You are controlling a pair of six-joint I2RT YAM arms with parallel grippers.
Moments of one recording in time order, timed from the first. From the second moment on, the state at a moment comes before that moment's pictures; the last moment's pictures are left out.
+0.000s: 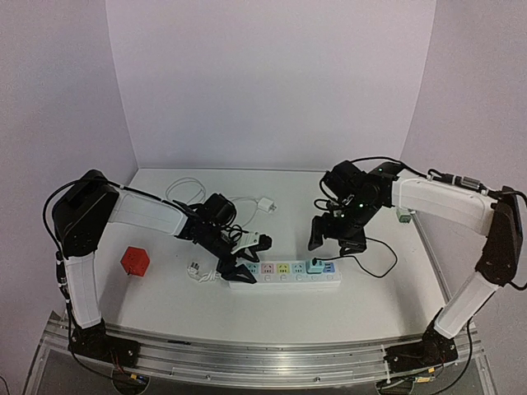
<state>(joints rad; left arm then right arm) -0.78 1.95 1.16 -0.22 0.65 0.69 0.71 1.61 1.33 -0.96 -0.15 0.74</state>
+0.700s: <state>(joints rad) -0.78 1.94 1.15 -0.21 0.65 0.69 0.78 1.94 1.56 -1.17 0.03 0.68</state>
